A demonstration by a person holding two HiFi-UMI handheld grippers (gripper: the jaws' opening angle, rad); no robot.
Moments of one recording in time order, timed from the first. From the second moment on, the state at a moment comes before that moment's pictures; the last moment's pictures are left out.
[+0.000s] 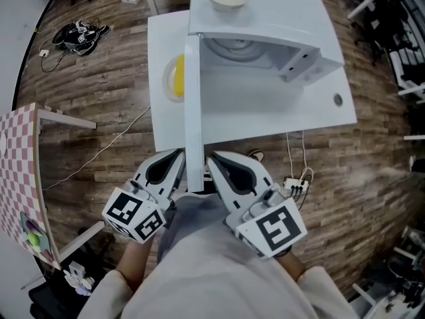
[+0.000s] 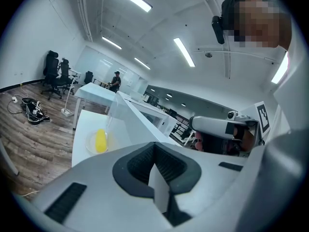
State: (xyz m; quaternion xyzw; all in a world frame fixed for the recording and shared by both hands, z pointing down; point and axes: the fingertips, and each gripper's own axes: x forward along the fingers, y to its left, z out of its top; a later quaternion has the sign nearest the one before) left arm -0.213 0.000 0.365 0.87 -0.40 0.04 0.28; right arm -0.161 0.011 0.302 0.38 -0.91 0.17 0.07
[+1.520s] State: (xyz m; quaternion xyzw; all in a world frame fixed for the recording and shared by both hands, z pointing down) left arm -0.161 -0.011 0.369 0.89 -0.34 0.06 0.29; right arm -0.106 0.008 0.308 0.43 -0.88 0.20 0.05
